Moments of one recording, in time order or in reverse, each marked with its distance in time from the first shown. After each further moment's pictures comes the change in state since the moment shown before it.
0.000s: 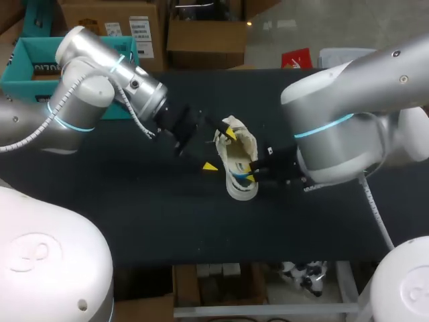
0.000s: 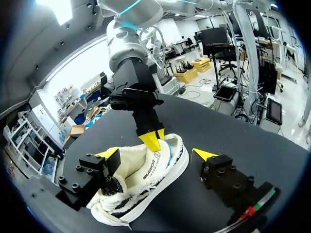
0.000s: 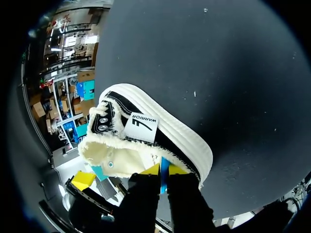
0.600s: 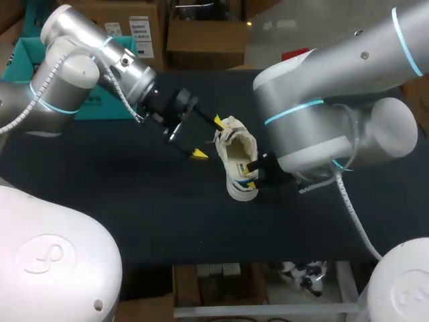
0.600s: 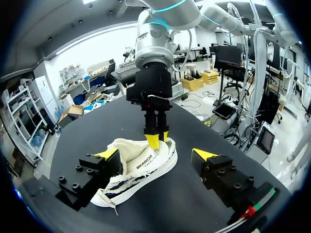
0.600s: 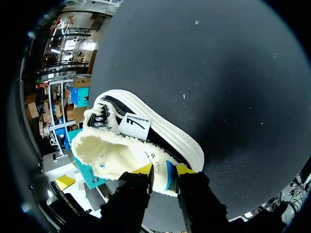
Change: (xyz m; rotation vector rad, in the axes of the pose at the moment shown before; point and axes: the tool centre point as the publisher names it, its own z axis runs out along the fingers) left arm -0.001 -0.010 -0.041 -0.026 0.015 -0.245; right arm -0.010 -0.002 -0.003 -0.135 -0.085 -0.022
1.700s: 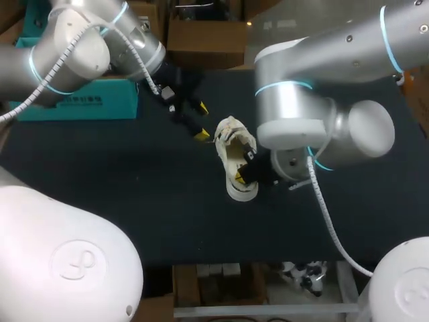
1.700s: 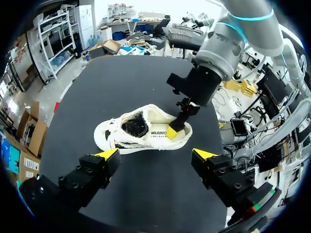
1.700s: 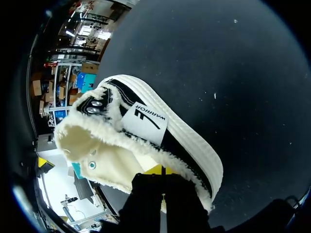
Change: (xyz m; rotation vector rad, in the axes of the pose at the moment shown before) left arm -0.022 0.005 -0.041 -0.381 -0.195 -0.581; right arm 0.007 0.001 0.040 -0.004 -0.003 -0.168
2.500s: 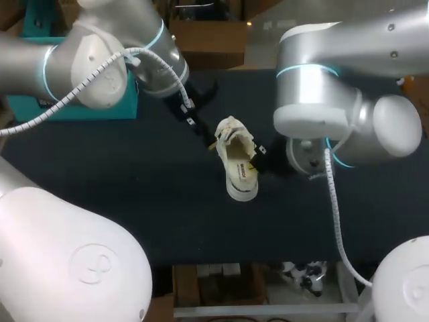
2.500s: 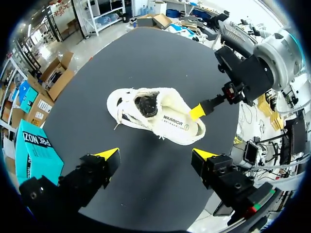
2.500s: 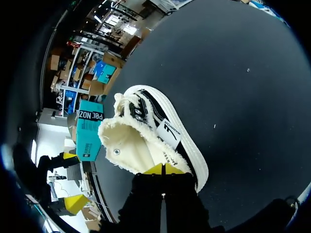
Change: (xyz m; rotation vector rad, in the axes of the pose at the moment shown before) left arm 0.024 0.011 0.011 -0.169 -0.244 -0.393; right arm 0.010 0.017 -0.054 -0.056 0.052 -0.269
